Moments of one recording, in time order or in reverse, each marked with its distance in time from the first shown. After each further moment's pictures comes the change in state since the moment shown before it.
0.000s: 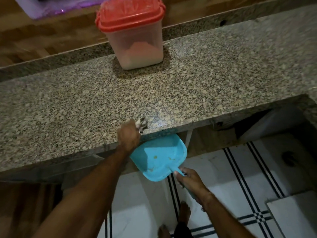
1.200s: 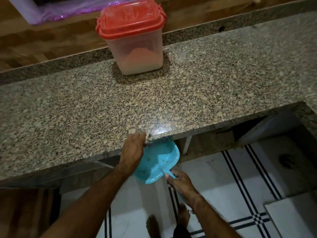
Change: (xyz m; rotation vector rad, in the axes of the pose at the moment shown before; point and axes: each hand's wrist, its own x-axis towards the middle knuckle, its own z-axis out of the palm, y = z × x) left_hand -0.027 -0.012 0.006 -0.046 -0.017 0.328; right_hand 0.013 -0.020 0.033 0.028 0.008 -0.021
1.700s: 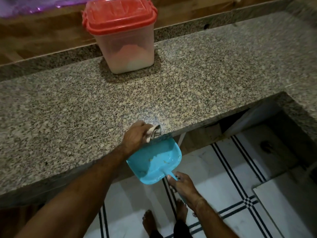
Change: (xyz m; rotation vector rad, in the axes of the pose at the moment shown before) left_hand 0.061 -0.029 -0.005 -0.151 -0.211 0.257; right_hand -0.013 0.011 0.031 0.020 0.175 0.059
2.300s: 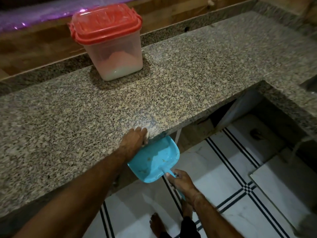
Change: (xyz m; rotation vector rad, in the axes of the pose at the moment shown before) left_hand -0.011 0.001 -0.014 0.371 -0.208 0.069; right_hand -0.016 0.004 0.035 0.071 0.107 -0.001
